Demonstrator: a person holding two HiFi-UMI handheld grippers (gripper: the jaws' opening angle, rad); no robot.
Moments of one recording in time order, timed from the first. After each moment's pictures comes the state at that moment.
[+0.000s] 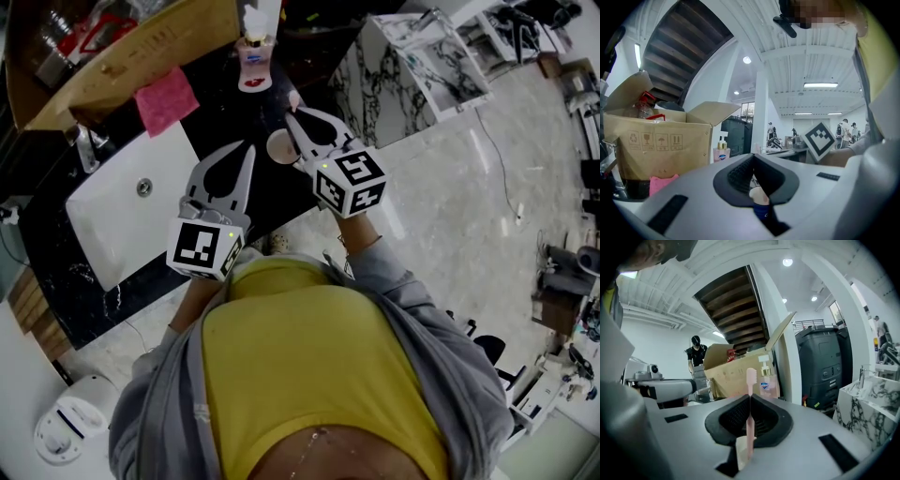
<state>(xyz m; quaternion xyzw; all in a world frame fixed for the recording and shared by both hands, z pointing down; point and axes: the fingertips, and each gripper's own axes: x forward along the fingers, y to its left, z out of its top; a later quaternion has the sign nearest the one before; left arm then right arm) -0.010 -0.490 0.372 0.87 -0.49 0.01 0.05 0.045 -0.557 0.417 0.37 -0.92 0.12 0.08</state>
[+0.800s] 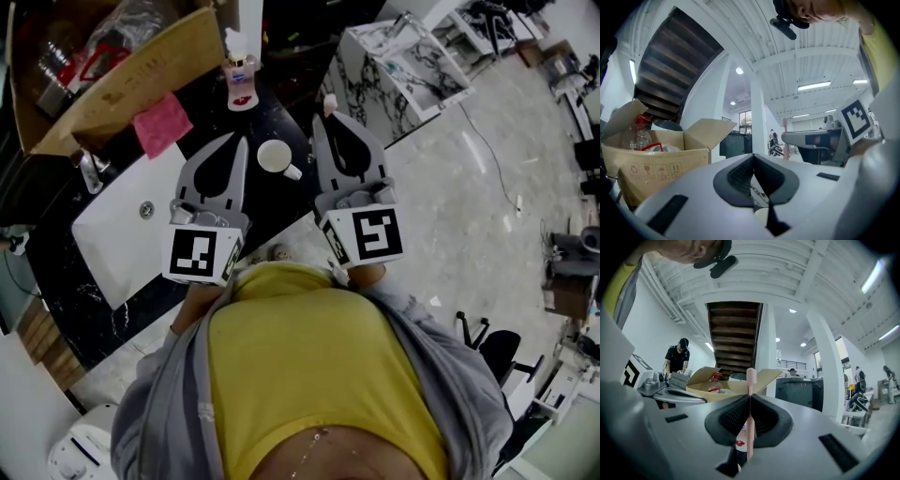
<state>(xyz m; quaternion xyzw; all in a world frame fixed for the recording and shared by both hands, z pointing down) -0.003 -0.486 0.299 0.87 -0.49 -0.01 -0.03 0.095 -0.496 0.272 0.51 -0.86 -0.08 -0.01</state>
